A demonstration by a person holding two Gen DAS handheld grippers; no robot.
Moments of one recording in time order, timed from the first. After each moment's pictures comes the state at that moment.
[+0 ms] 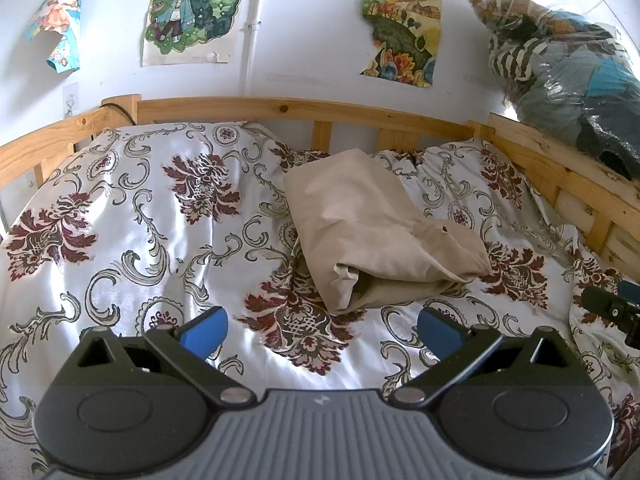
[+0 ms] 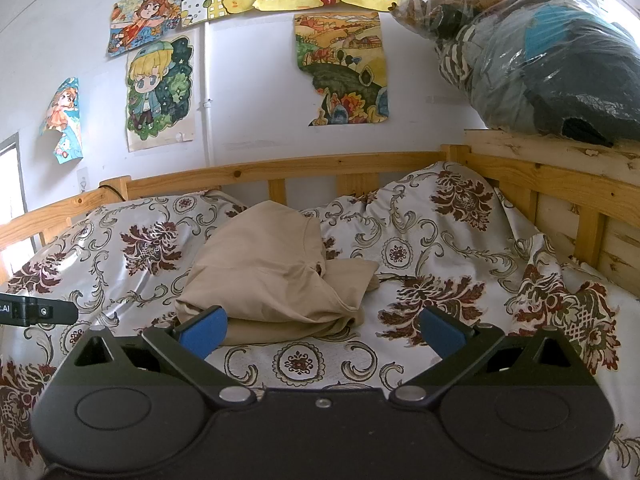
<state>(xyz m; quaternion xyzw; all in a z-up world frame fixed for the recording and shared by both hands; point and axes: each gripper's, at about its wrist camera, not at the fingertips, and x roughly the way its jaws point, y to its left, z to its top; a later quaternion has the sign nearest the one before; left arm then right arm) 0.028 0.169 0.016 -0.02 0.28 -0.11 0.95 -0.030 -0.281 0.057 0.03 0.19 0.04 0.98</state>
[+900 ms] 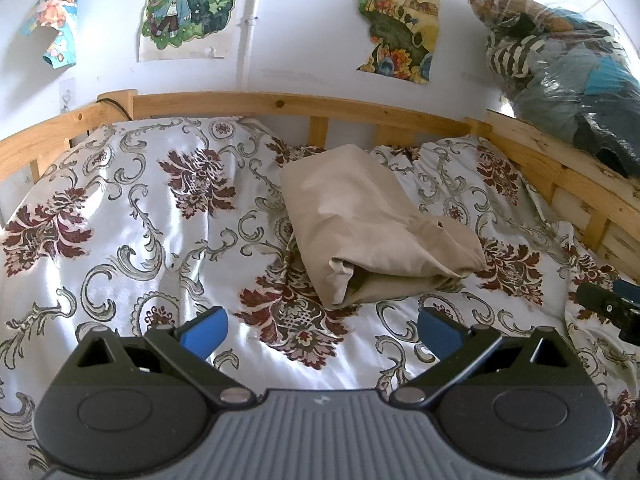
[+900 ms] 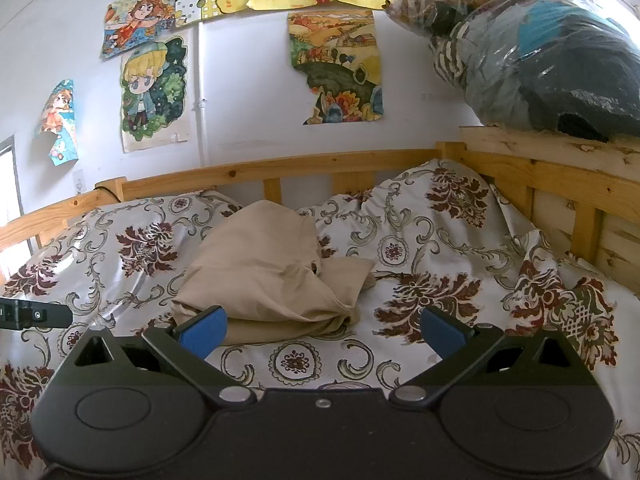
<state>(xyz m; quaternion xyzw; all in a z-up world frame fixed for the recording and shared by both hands) 0.027 0.168 0.014 -0.02 0.28 -0.12 0.95 -0.030 -0.283 0.054 0.04 0.19 0.04 0.98</state>
